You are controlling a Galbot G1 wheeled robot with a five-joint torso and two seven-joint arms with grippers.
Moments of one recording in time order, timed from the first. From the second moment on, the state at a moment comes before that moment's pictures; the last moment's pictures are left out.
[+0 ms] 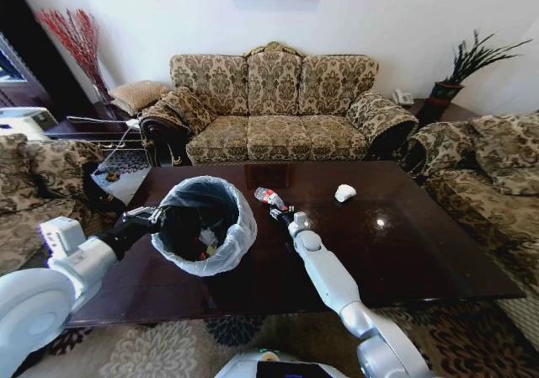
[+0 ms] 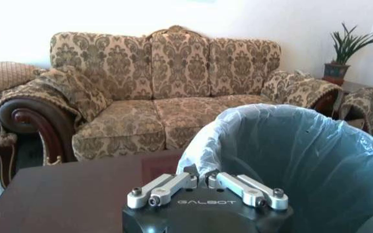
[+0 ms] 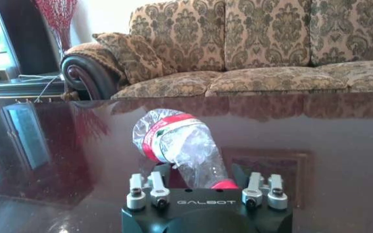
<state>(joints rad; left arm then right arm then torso) 1.86 -0.71 -1.31 -2.49 -1.20 0.49 -0.12 -0.63 1.48 0.10 1.00 0.31 0.01 -0.09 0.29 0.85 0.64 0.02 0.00</state>
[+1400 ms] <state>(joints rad) 1.88 -0.63 -1.26 -2.46 -1.17 0.50 -0.09 -1.03 1.16 0.03 2.20 0.74 0.07 -0.45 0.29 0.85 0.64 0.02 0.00</state>
